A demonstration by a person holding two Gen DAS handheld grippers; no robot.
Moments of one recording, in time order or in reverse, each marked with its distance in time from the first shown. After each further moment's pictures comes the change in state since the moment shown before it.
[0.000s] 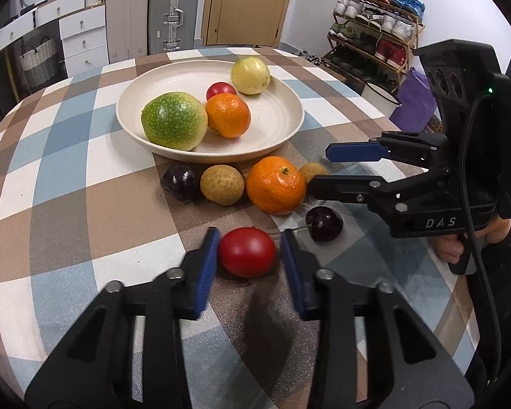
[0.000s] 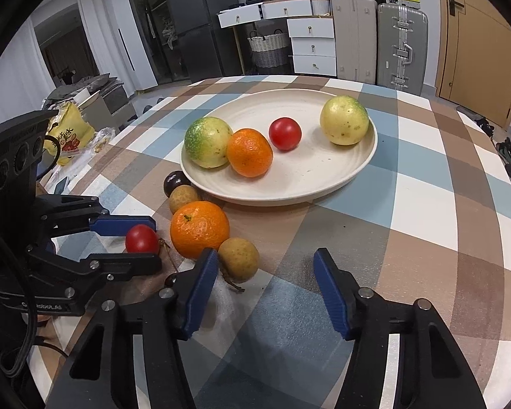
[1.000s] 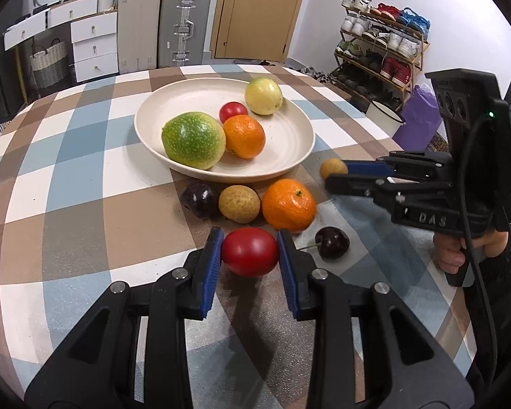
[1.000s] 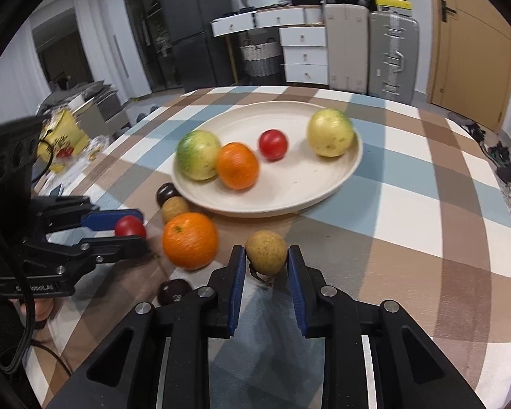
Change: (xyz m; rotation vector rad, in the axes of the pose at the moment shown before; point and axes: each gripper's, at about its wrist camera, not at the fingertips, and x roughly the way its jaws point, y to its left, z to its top) left arm -0.013 0.011 0.002 -0.041 -0.074 0.018; right arm -0.010 -0.009 0.001 0.021 -0.045 -0.046
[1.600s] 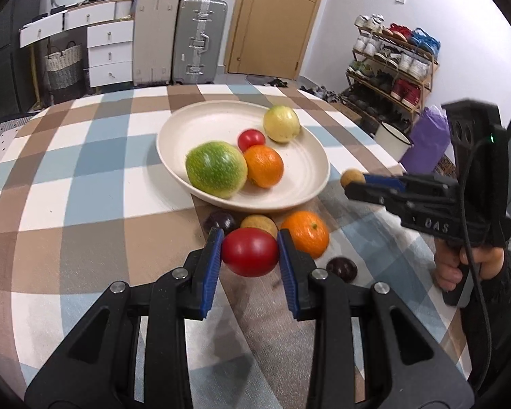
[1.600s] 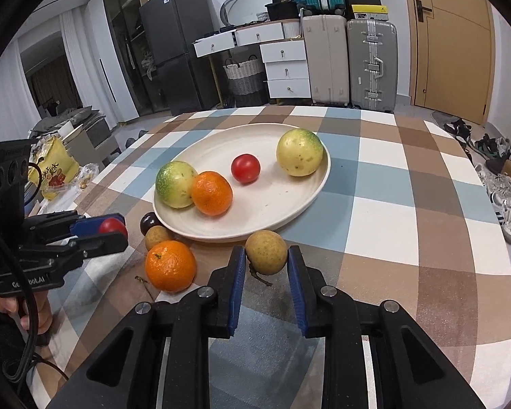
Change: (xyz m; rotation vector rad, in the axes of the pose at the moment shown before) left arm -0.012 0.012 0.014 -0.056 -0.077 0.035; right arm -0.009 -0.017 0.006 0.064 -0.075 -0.018
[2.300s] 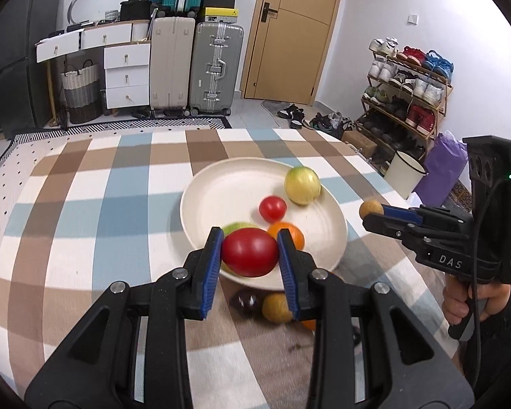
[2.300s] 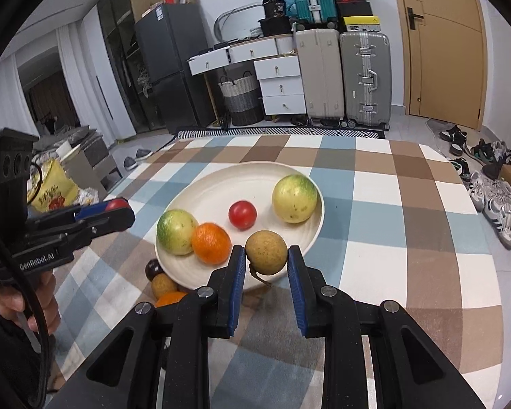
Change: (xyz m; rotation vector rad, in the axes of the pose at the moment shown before) left arm -0.007 0.008 0.061 -0.017 -0.101 0.070; right arm -0.010 -0.004 0.039 0.046 -0.071 -0.005
